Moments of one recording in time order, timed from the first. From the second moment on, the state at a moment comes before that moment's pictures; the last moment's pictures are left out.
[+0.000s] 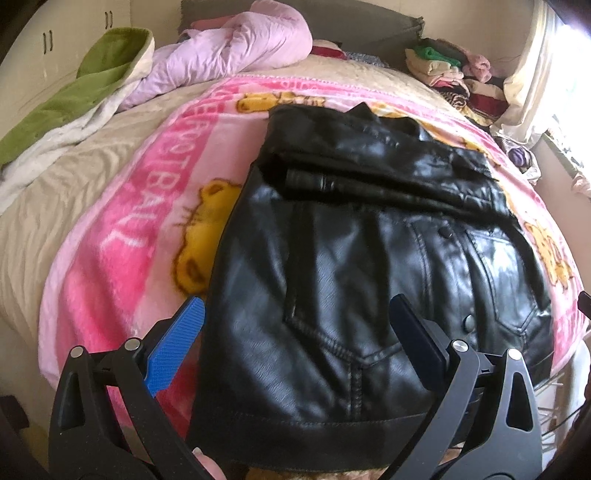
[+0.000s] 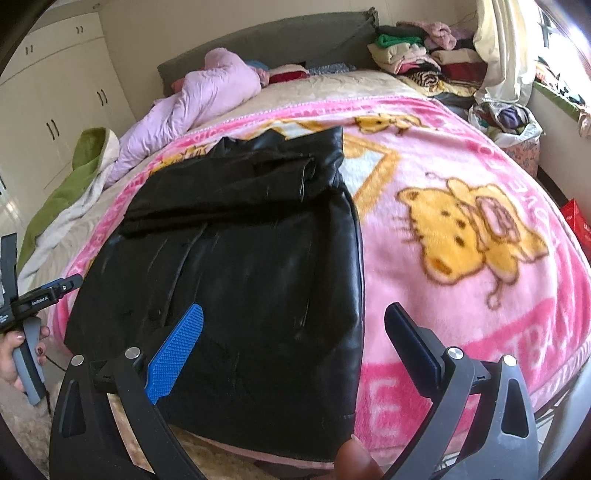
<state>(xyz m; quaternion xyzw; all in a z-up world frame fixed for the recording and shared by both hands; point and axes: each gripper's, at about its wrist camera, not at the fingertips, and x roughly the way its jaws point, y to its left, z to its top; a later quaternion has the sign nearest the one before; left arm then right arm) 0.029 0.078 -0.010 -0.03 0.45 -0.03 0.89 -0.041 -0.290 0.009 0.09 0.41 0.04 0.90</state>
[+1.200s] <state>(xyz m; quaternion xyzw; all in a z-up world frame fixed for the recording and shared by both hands) -0.003 0.132 -0.079 -0.16 0.49 -0.08 0.85 -0.060 -0.289 -0.078 0.09 0.53 0.11 0.84</state>
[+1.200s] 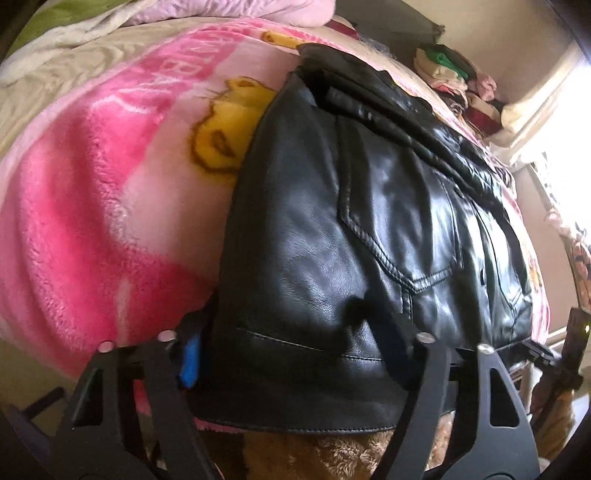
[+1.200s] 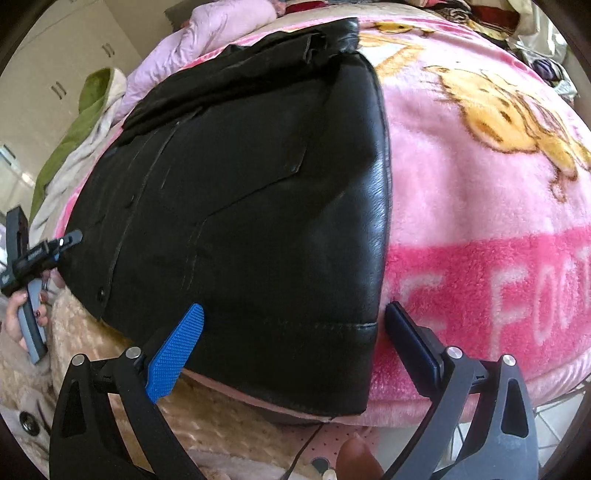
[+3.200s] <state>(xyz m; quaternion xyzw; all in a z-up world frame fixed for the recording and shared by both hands) 0.059 0.110 0.090 -0.19 0.35 -0.14 0.91 0.008 -0.377 0.095 0.31 0.26 0.21 0.89</state>
